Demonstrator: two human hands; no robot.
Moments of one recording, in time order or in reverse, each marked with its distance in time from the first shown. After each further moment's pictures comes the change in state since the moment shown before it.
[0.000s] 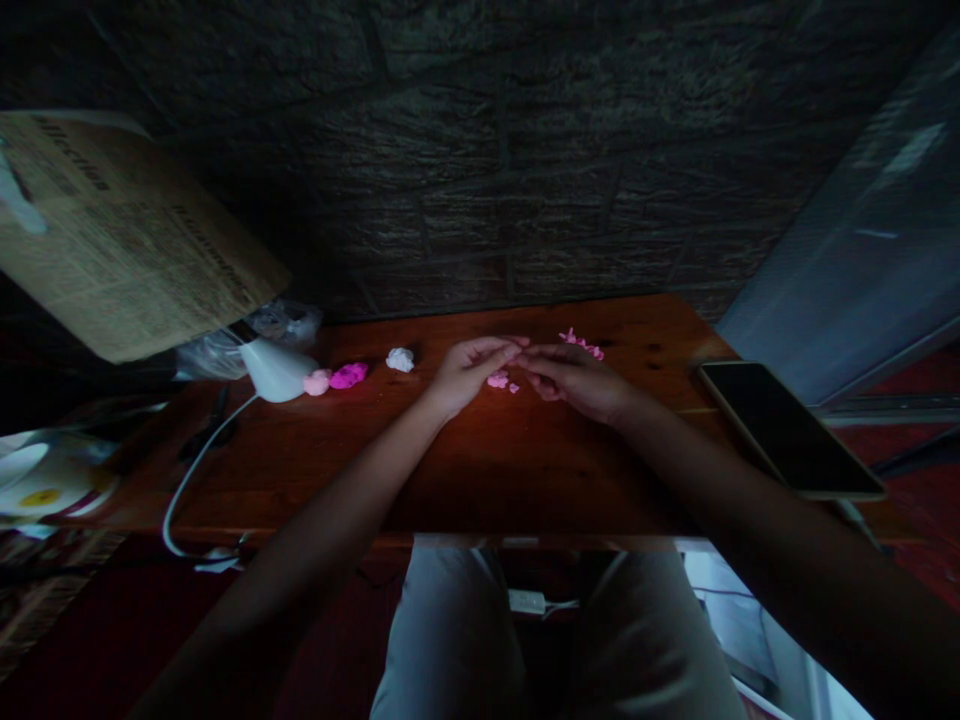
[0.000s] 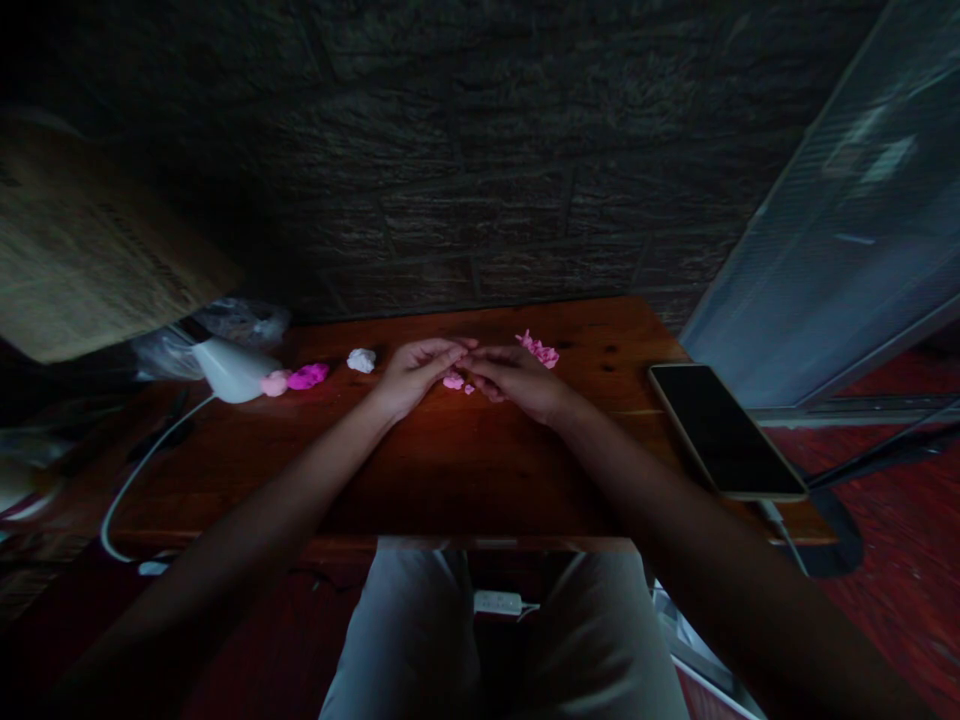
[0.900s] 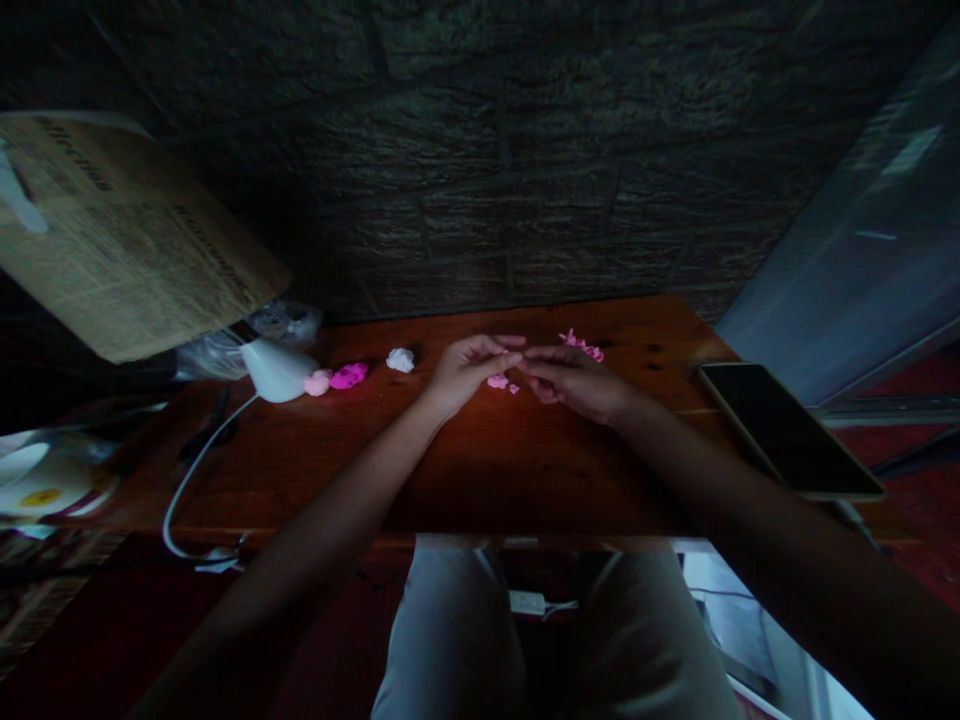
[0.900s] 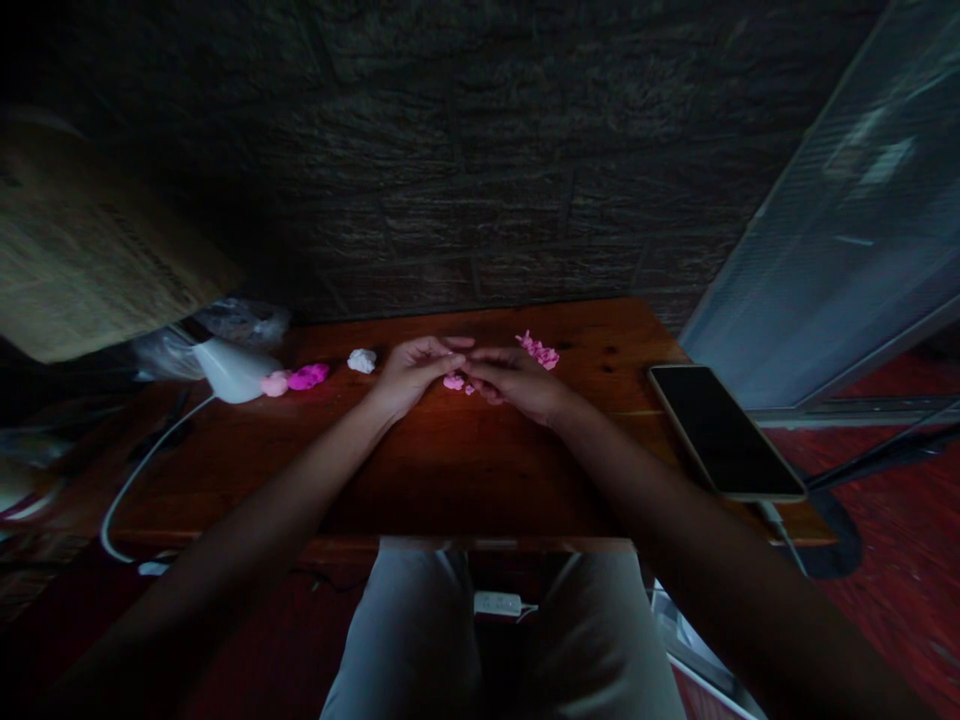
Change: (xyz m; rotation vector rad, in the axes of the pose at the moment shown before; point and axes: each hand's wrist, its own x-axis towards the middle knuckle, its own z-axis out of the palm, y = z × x) left_hand -0.001 0.002 -0.001 -0.040 0.049 0.025; right_hand -0.001 0.001 0.001 0.039 -0.026 0.001
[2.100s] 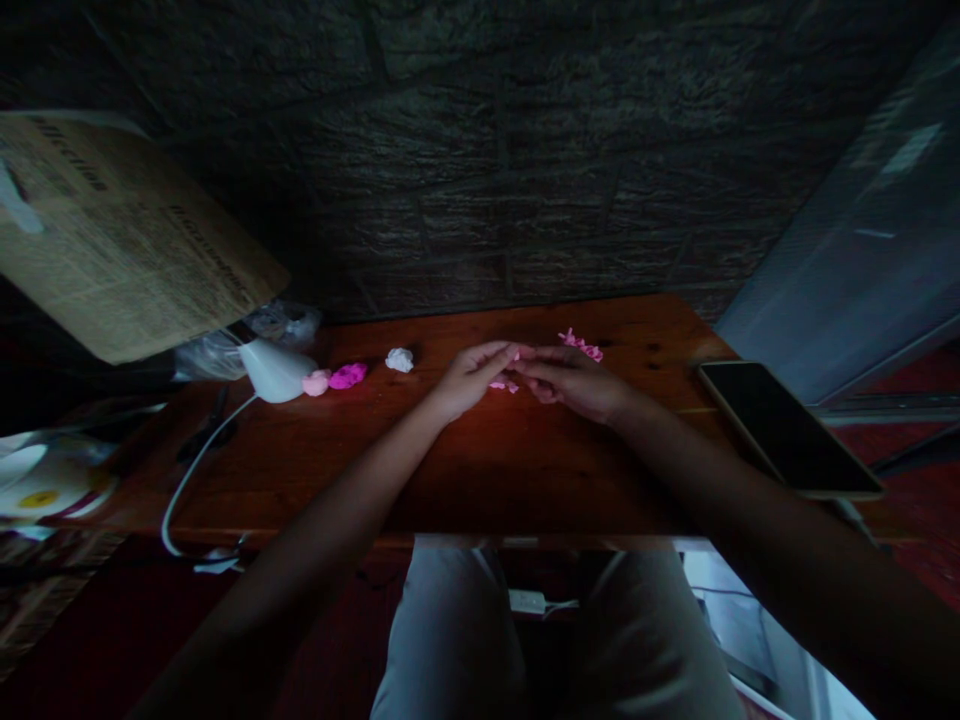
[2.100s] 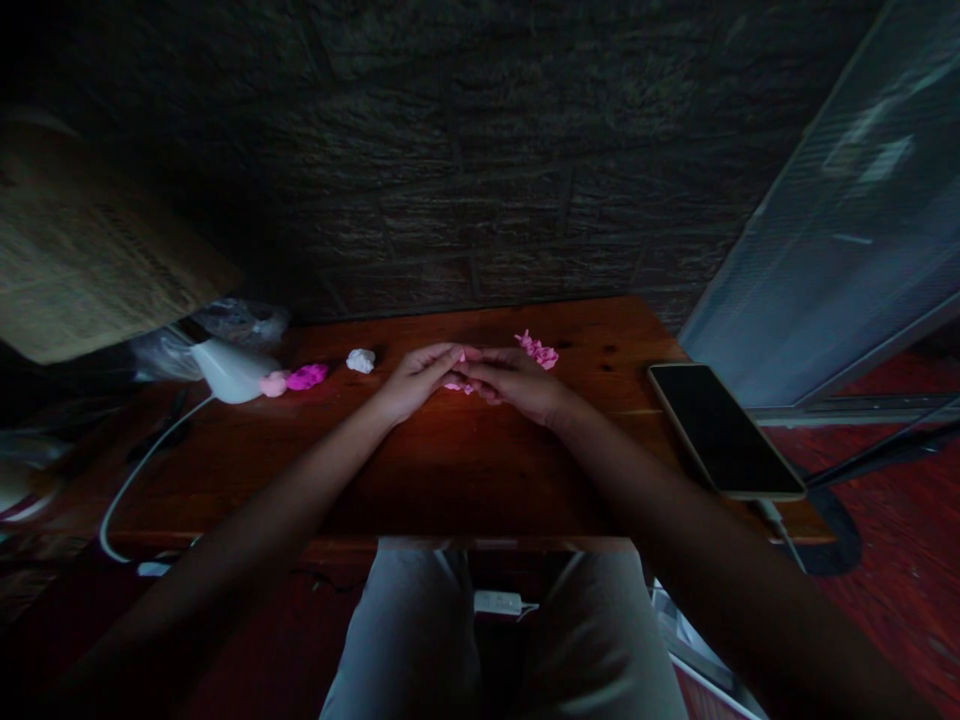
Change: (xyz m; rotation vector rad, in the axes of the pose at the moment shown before) left_hand 0.000 -0.003 0.004 0.057 -0.160 -0.092; right_hand 0.000 0.000 0.001 0.003 -0.003 0.005
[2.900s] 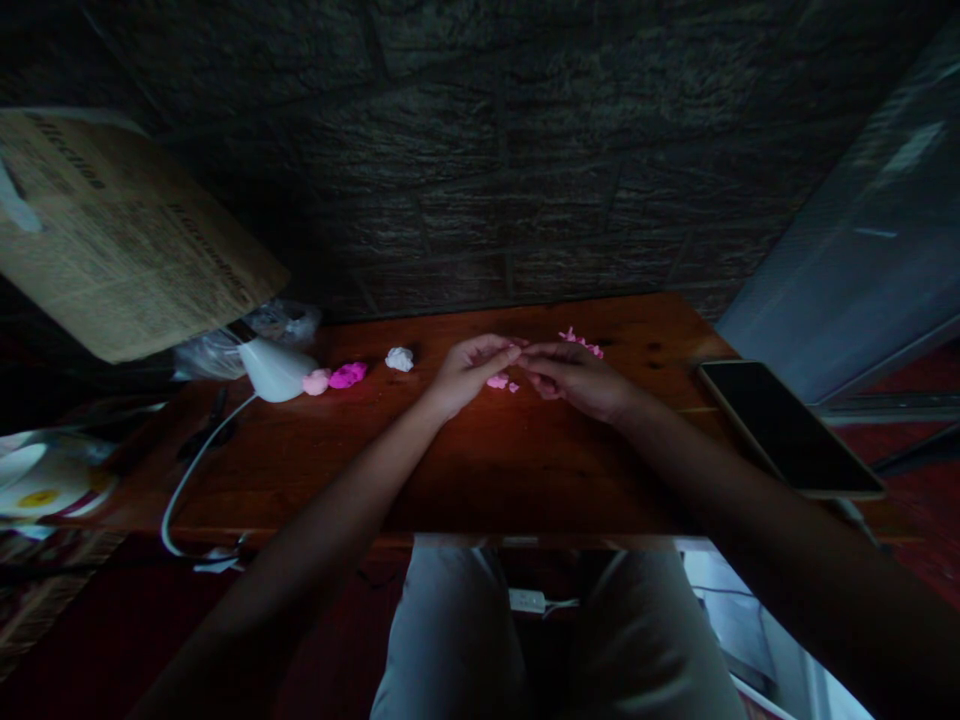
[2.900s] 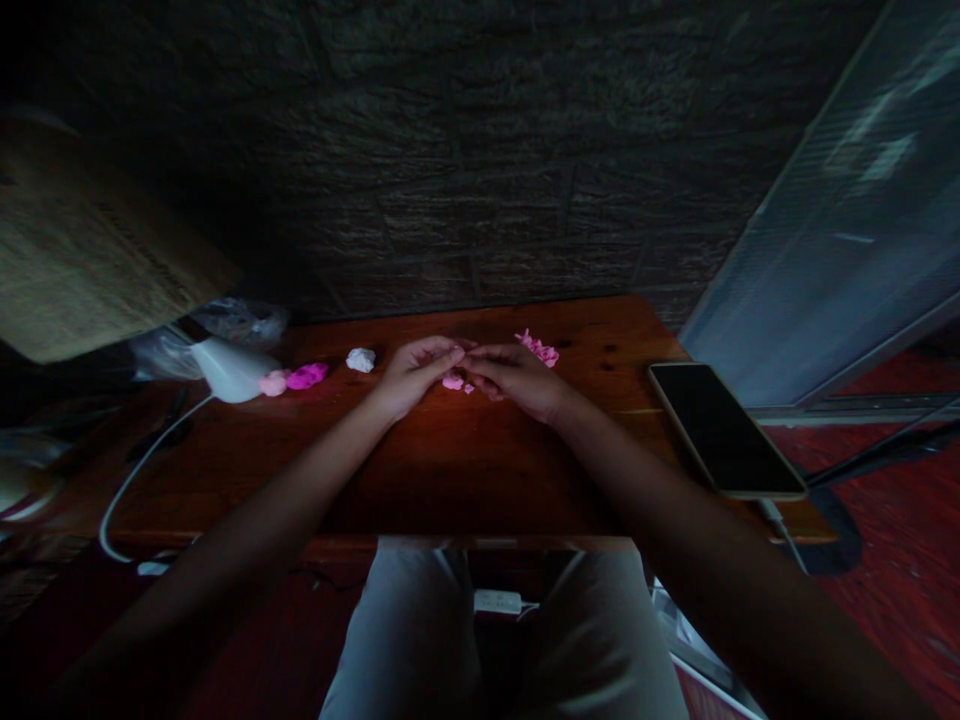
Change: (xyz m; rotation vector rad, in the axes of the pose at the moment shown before) left_hand 0.000 0.001 -0.003 0.008 0.109 0.043; right_hand 0.000 -0.001 -0.003 -0.062 0.008 -0.038
